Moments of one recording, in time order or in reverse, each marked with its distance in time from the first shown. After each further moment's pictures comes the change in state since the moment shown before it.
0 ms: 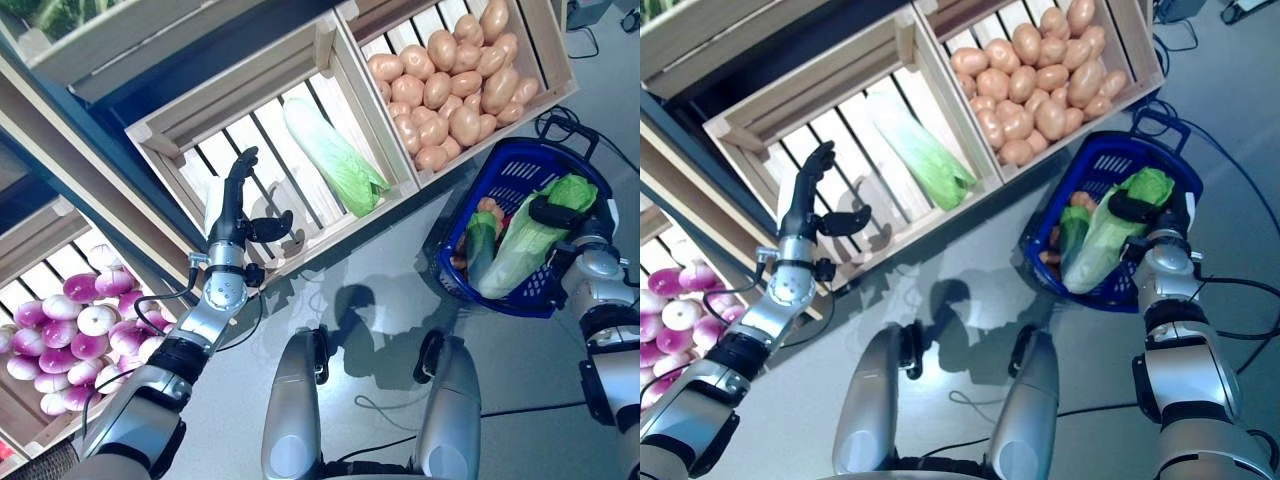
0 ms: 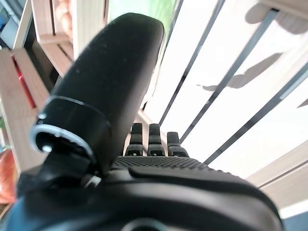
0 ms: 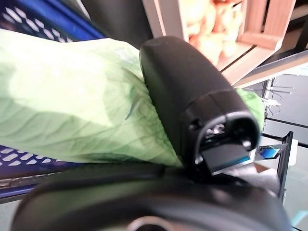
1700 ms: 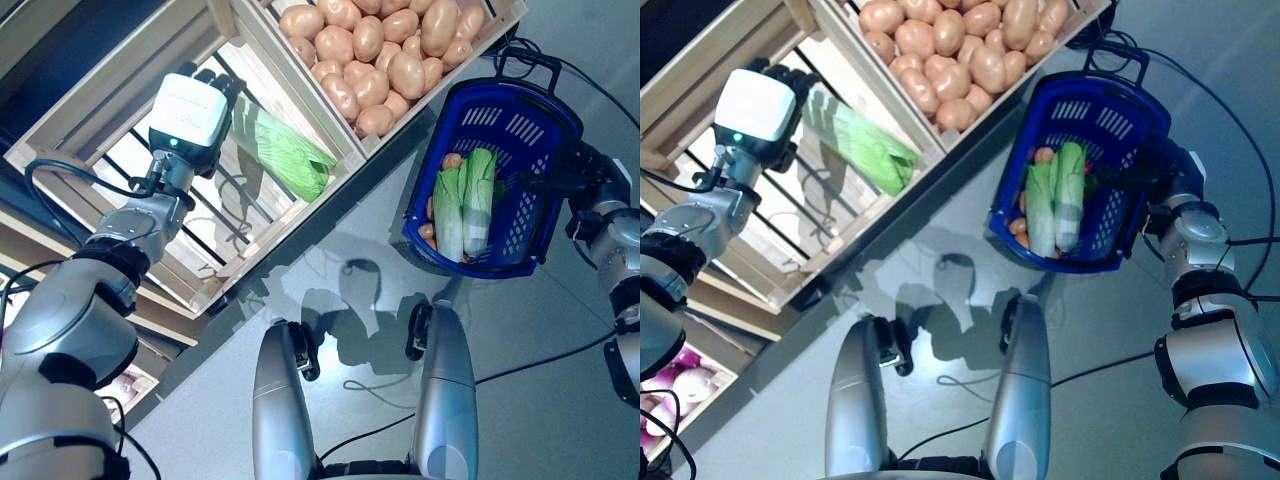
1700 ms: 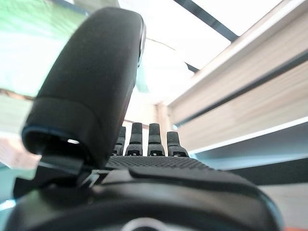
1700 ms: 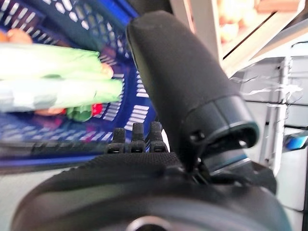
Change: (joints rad) left arm -0.613 0.273 -0.629 0.504 0.718 0.166 0.154; right arm -0.124 -0.111 0.227 0.026 0.206 0.045 0.247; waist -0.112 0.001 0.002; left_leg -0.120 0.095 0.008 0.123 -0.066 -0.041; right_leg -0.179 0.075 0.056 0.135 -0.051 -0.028
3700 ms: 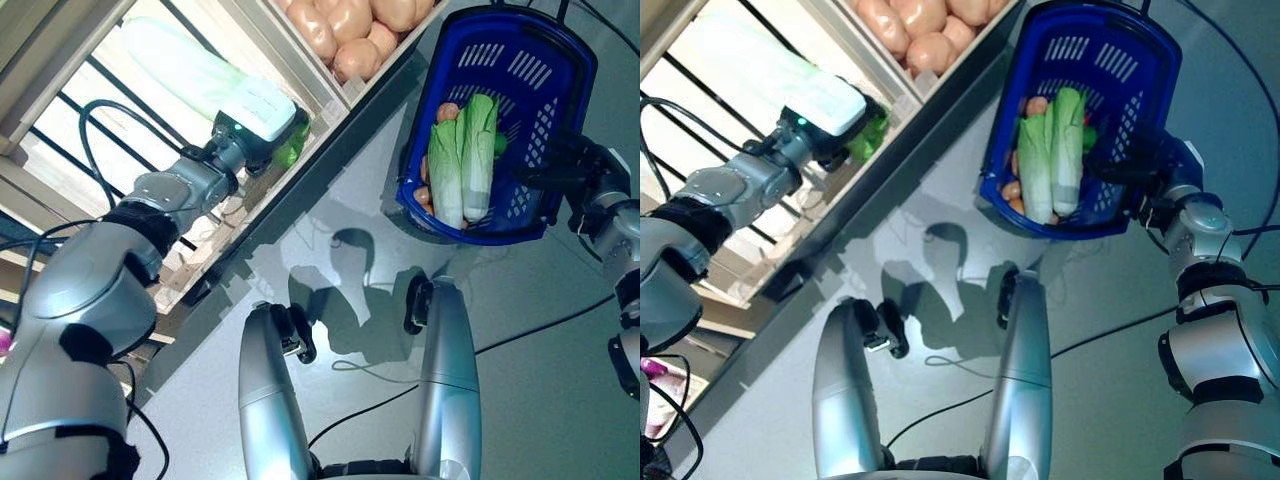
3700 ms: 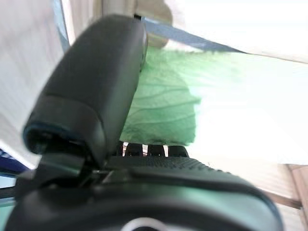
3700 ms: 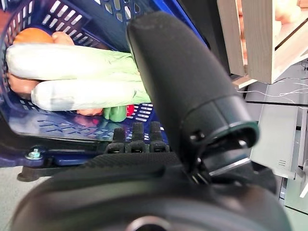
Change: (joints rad) left arm -0.185 -0.115 -0.122 0.004 -0.054 -0.106 -0.268; right arm -0.047 -0.012 0.082 0.000 0.078 -0.009 0.076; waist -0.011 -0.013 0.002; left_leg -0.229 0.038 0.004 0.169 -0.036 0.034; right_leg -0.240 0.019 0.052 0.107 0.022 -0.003
